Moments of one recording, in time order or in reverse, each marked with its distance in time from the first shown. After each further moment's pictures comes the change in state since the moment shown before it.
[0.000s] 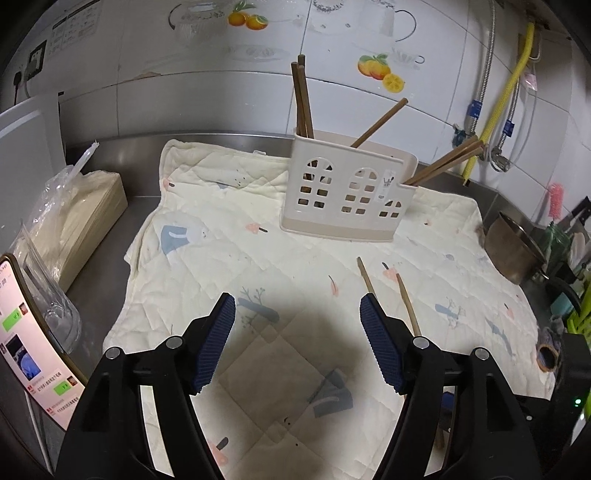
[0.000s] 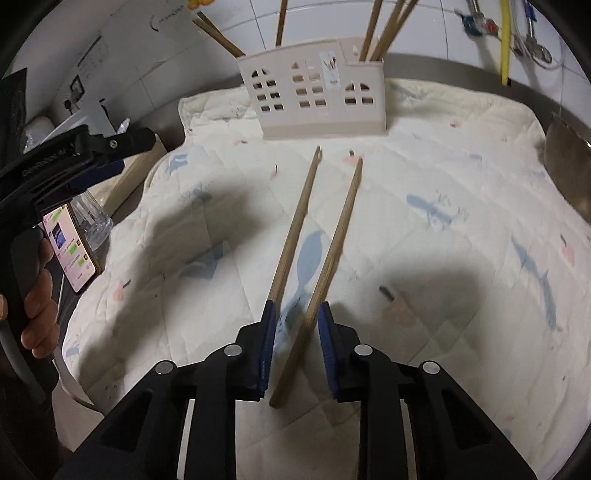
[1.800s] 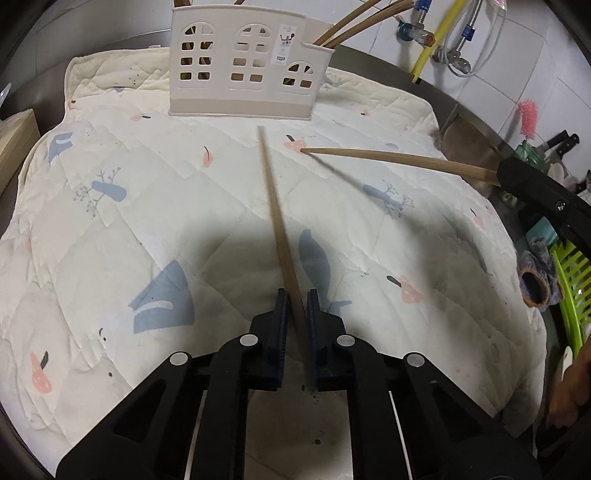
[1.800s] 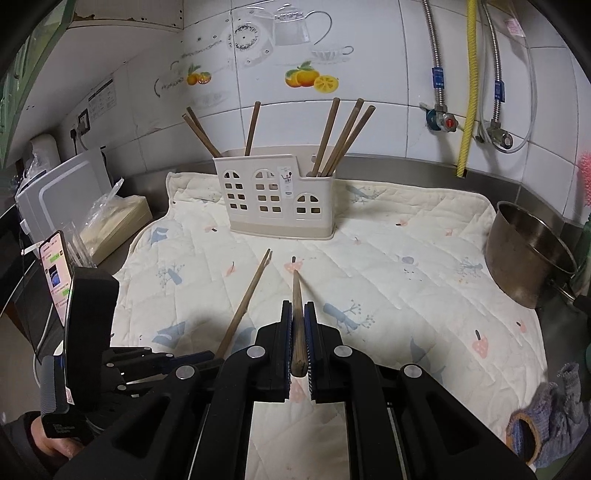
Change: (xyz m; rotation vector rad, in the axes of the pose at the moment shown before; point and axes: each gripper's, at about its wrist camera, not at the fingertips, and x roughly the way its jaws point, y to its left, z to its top) left arm 0.059 -0.088 -0.077 0.057 0.285 -0.159; right arm -0.080 -0.036 0.039 -0.109 -0.284 -0.095
